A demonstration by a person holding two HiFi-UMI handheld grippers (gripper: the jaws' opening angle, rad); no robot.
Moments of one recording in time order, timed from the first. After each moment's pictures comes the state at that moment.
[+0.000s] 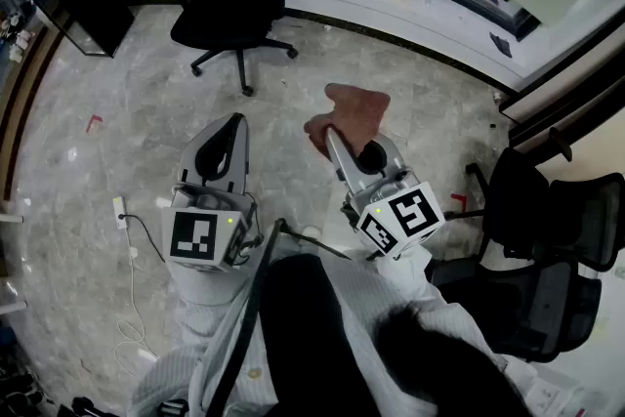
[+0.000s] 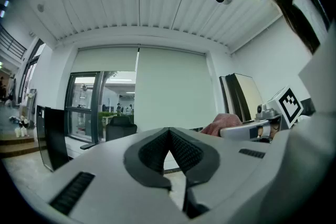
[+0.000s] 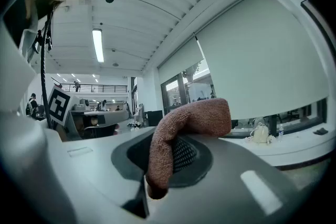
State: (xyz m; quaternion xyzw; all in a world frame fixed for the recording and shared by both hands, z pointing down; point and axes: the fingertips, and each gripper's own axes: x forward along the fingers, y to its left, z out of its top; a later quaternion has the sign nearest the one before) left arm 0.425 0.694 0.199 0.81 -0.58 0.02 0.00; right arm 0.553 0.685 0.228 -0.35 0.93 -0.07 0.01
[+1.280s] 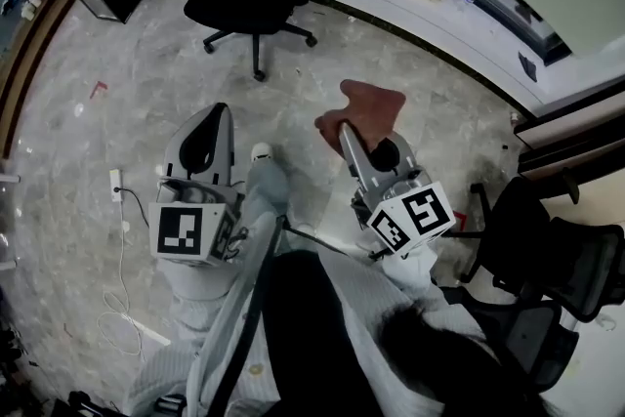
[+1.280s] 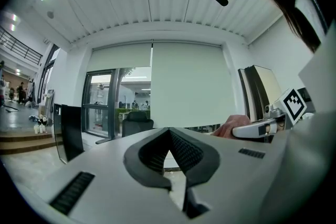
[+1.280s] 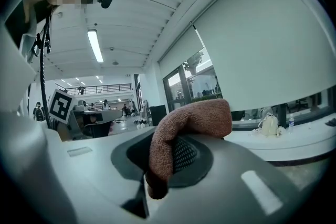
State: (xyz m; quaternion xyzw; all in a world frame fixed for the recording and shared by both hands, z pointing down) left arm 0.382 0.623 0.230 0.75 -0.66 0.02 0.02; right arm 0.553 0.594 0.268 -0.31 0.94 -0.11 0.00
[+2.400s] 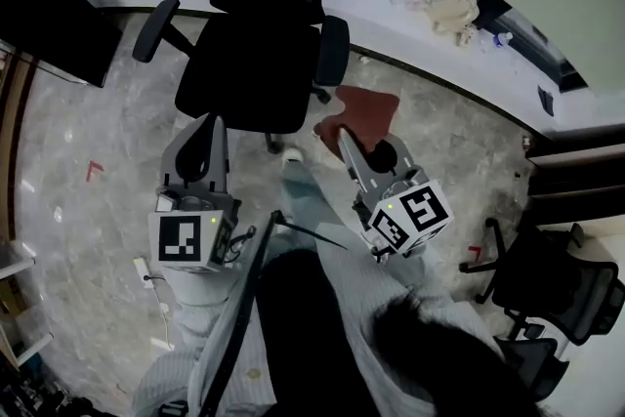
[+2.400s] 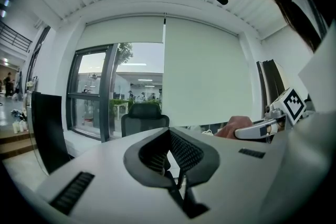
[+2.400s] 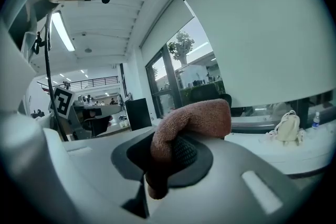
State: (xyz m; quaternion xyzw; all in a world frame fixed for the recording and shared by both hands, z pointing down) left arm 0.114 0.119 0.284 0.78 -0.62 0.05 0.07; right arm 0.295 0.107 0.325 -0.36 0.92 -0.15 -0.05
